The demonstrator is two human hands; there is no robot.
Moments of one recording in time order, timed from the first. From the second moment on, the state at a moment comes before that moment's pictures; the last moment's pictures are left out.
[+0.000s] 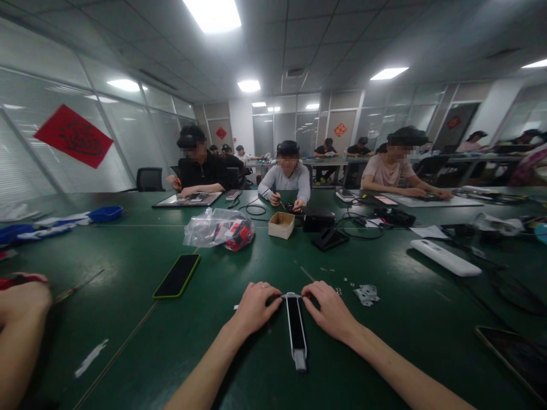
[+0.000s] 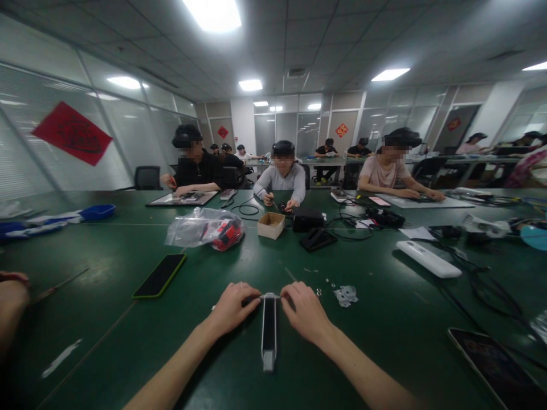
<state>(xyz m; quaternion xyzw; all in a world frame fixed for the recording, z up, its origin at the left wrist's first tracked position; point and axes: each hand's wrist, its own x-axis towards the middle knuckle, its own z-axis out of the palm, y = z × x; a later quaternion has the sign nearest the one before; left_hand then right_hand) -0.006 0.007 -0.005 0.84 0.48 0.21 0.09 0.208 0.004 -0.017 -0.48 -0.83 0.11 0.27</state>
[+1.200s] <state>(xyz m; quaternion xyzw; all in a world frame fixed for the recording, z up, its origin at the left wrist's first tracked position) 0.001 0.005 -0.007 0.84 0.49 0.21 0.08 0.208 0.005 -0.019 -0.49 -0.82 0.12 0.27</state>
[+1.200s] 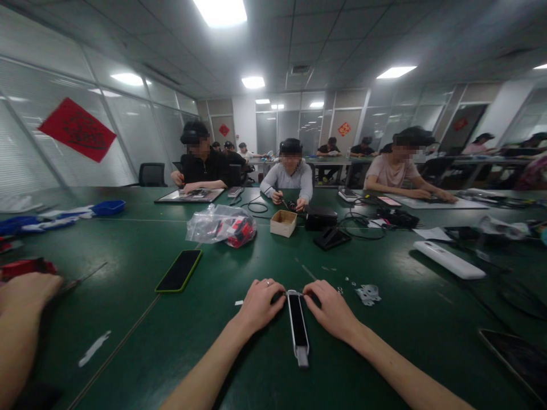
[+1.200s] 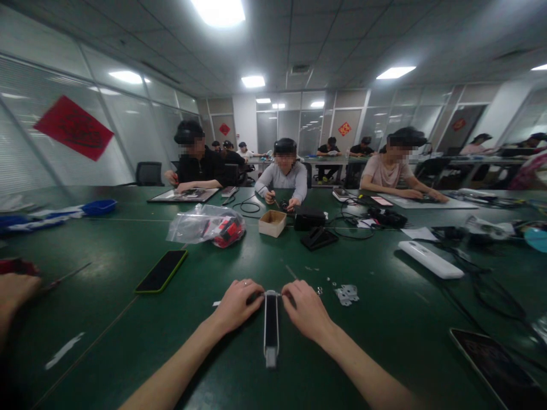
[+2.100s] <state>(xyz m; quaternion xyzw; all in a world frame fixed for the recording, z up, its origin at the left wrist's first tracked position) -0.001 0.009 -0.007 0.85 0.48 0.20 0.09 0.298 0.037 0.007 -0.51 -0.84 0.02 0.19</state>
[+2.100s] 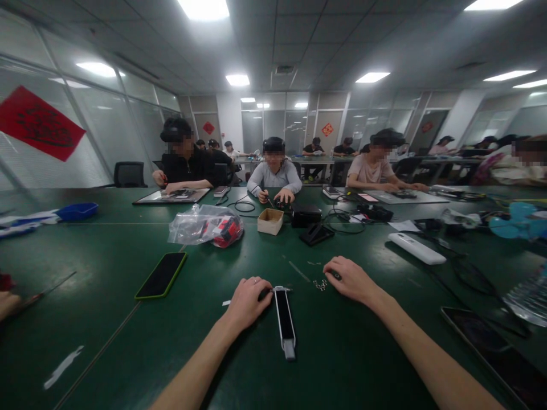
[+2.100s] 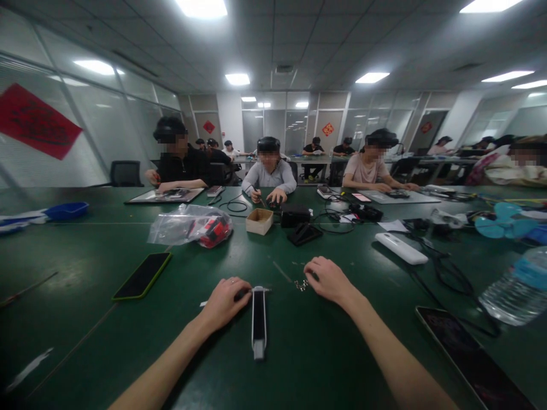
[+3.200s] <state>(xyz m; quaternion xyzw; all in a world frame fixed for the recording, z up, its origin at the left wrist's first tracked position) -0.002 0.007 -0.006 0.84 0.50 0.19 0.09 0.282 0.026 0.008 -0.55 -0.83 0.05 0.05</state>
